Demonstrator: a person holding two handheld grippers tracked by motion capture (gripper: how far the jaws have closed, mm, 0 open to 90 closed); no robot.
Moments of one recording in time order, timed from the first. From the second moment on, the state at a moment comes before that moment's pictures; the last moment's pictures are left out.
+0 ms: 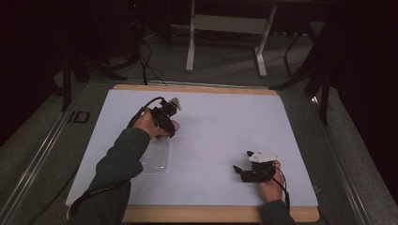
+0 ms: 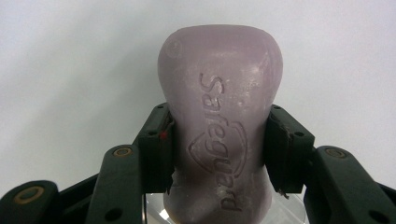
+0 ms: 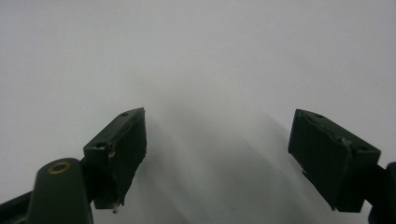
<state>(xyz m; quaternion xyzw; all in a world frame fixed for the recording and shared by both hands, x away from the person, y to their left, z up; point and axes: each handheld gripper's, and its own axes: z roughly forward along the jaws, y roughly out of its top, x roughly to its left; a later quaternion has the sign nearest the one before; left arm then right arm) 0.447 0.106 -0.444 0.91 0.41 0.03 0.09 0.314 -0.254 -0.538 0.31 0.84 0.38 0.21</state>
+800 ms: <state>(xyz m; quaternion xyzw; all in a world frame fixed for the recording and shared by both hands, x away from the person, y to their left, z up) 0.441 0.135 -0.442 0.90 0.42 0.02 0.09 0.314 -0.254 -0.538 0.31 0.84 0.38 0.21</state>
